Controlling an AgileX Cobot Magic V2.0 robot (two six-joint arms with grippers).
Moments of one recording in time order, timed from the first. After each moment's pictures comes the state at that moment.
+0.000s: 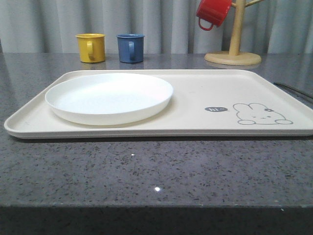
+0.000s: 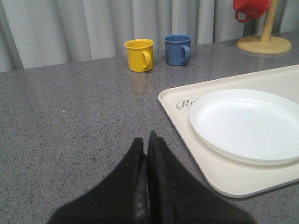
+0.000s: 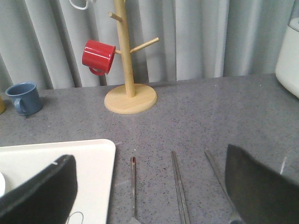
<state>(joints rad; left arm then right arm) -0.21 0.19 -0.39 -0.06 0.43 0.16 -0.06 0.43 -0.73 0.05 0.52 0.09</state>
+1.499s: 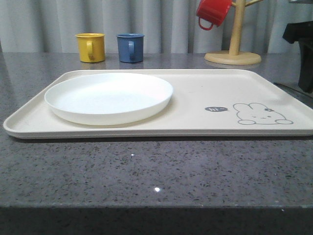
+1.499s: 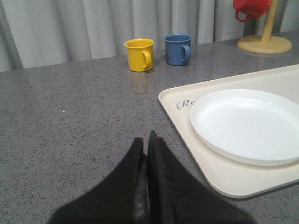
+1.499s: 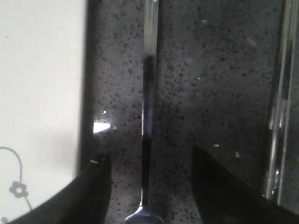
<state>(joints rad) -0.21 0.19 -0.39 -0.06 0.43 0.16 0.05 1.59 -1.23 0.06 0.95 0.03</state>
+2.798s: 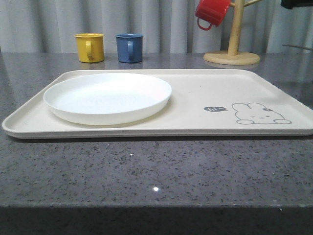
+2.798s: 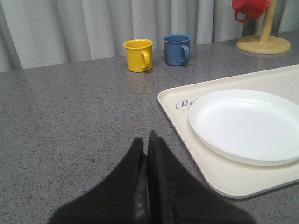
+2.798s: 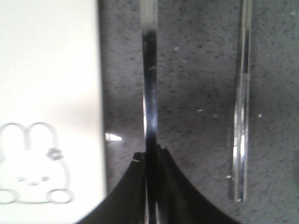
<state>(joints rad) -0.21 0.19 -0.39 -0.06 0.43 0.16 0.19 1.56 -1.42 -0.09 1.21 0.25</state>
